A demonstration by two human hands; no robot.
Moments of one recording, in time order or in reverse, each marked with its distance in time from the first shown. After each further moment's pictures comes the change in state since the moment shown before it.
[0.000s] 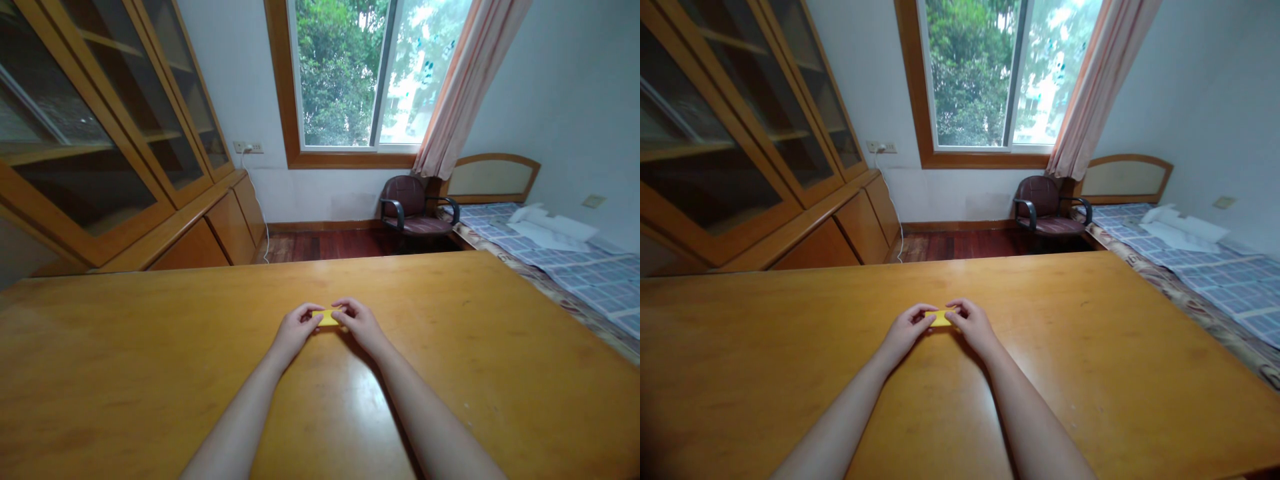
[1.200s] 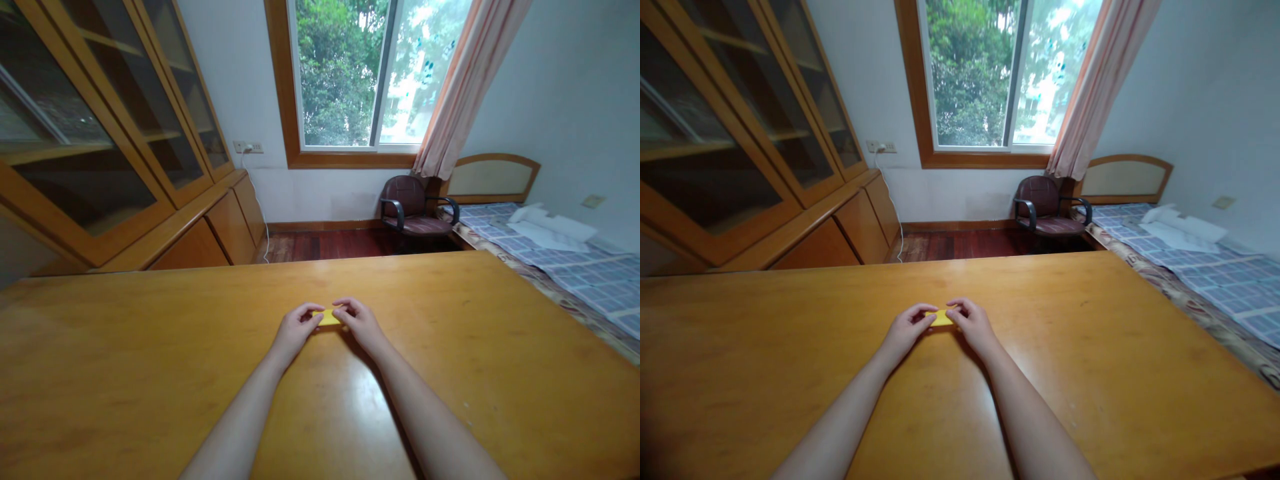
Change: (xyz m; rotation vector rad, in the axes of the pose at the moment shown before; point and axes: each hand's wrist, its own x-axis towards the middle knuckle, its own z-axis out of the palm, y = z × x) left_hand 0.001 -0.002 0.000 0.034 0.033 0.036; right_hand -0.002 -0.004 0.001 -0.012 0.035 -0.016
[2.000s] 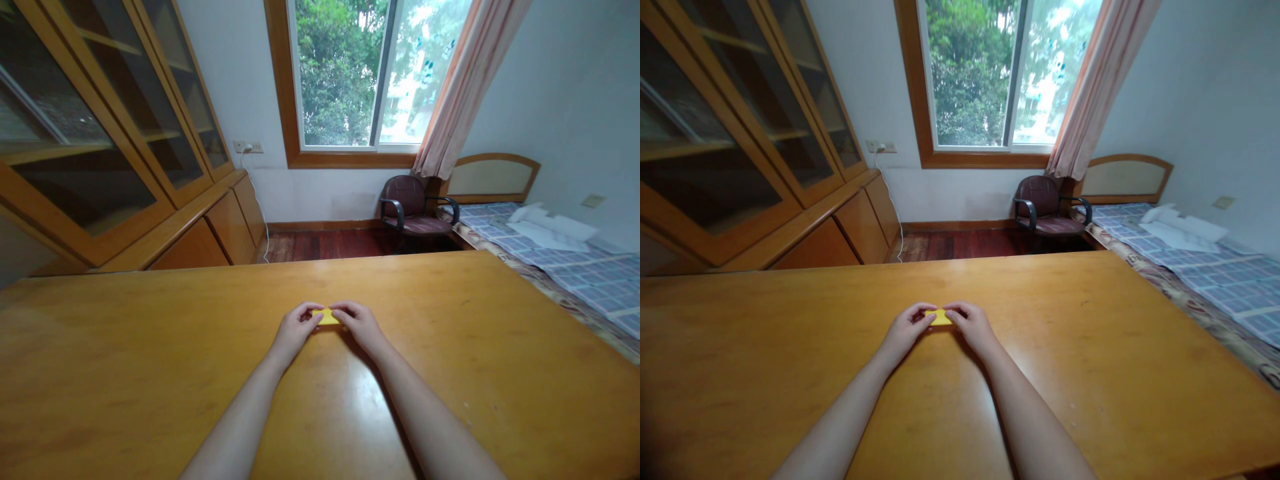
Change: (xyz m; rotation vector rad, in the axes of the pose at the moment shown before) left_hand 0.001 -0.002 0.001 -0.038 -0.004 0.009; right_hand 0.002 -0.002 -0.001 -0.132 -0.010 -0.060
